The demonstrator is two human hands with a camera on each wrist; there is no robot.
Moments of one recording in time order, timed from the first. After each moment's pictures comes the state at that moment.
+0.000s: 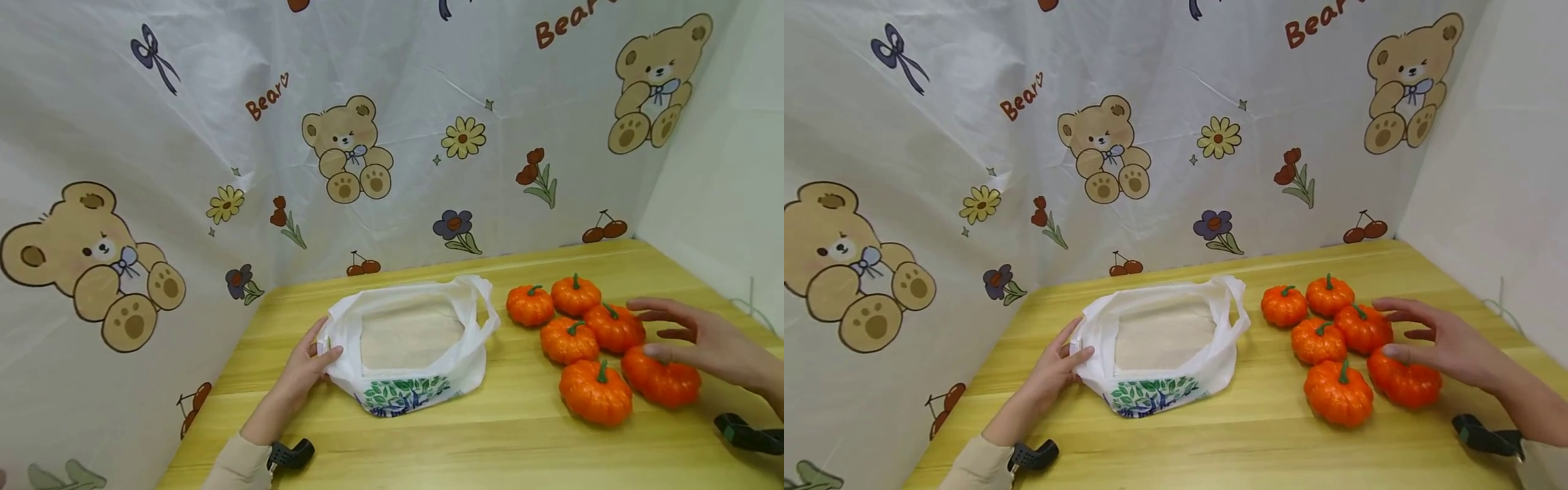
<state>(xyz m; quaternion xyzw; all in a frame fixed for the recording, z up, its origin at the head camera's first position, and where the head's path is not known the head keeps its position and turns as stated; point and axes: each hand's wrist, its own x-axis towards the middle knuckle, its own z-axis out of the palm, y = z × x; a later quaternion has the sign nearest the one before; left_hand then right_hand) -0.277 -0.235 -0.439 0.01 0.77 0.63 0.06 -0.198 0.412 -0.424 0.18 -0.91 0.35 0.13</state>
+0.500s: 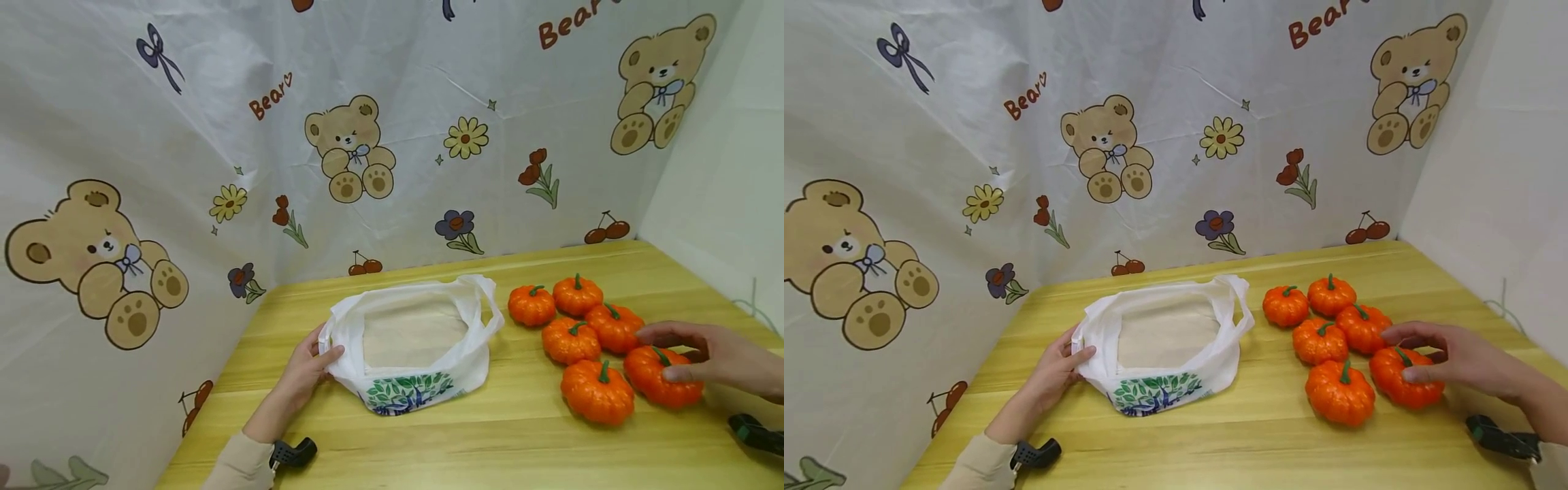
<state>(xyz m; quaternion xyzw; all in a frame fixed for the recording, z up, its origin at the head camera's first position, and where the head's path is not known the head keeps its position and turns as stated) -0.279 -0.234 -0.442 0.03 0.74 0.67 0.07 -0.197 0.437 -0.437 0.19 -0.92 0.34 0.01</state>
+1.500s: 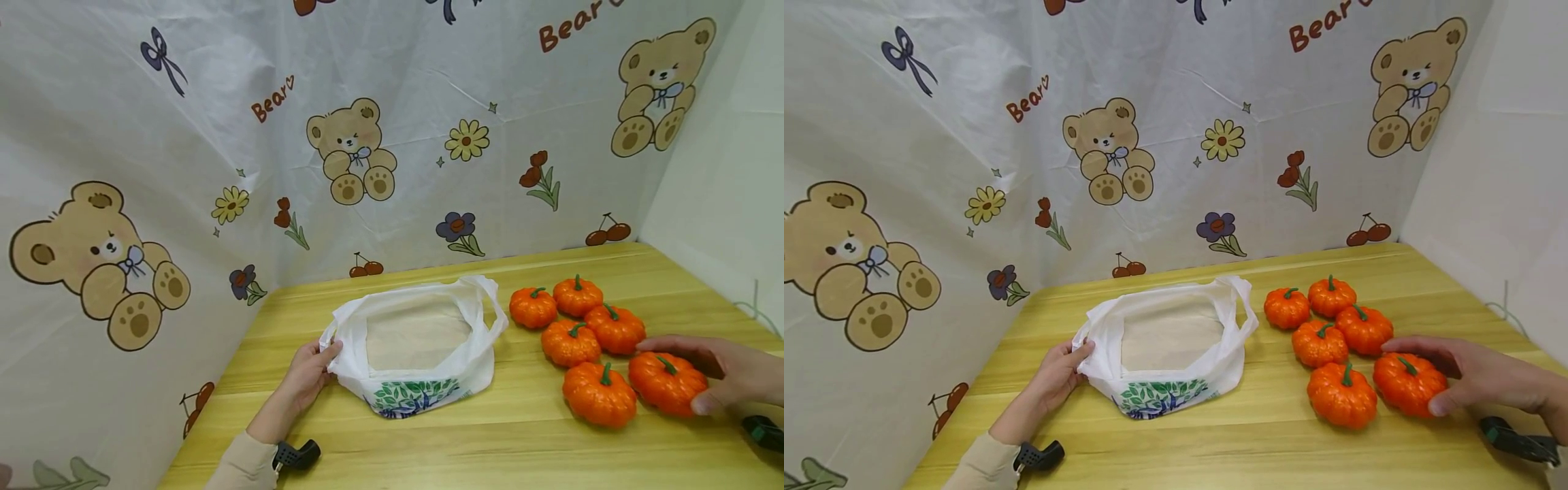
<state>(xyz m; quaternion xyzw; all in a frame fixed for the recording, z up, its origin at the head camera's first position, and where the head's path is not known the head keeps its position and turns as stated) -0.282 -0.229 -0.447 -0.02 0.71 0.70 0.08 -0.203 0.460 -0.454 0.34 -0.86 0.36 -0.02</state>
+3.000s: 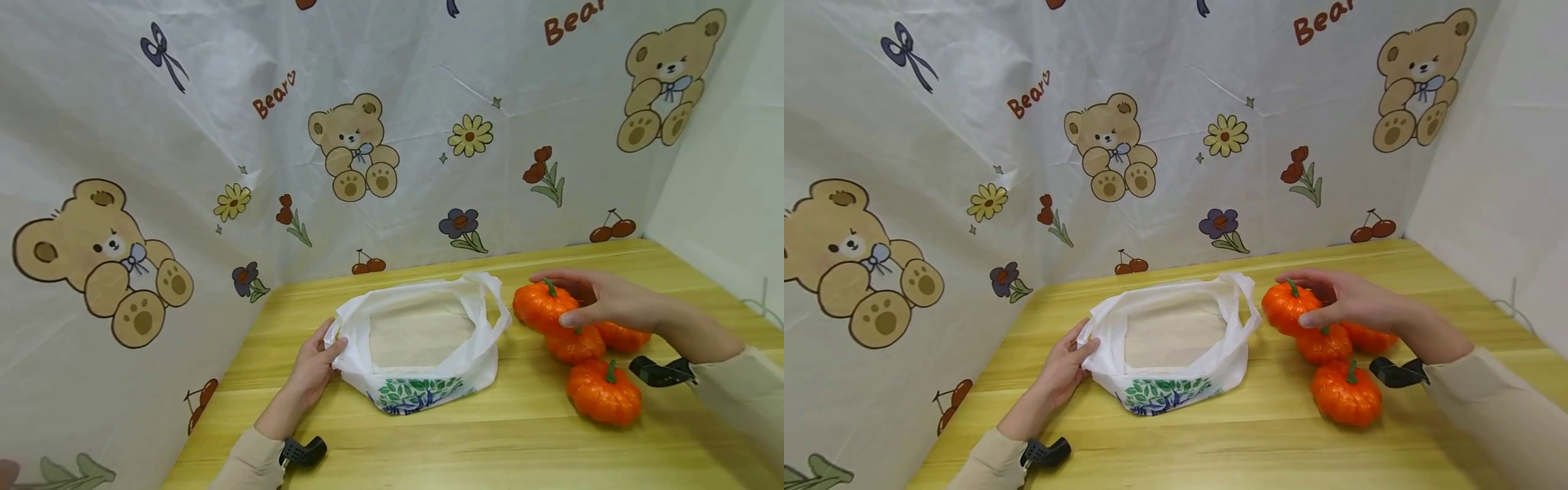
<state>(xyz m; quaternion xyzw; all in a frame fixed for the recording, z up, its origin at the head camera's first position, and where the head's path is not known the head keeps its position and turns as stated) -0.283 -0.224 -0.445 0.01 0.69 0.72 0.06 -0.261 0.311 -0.352 0.32 -0.83 0.45 -0.09</state>
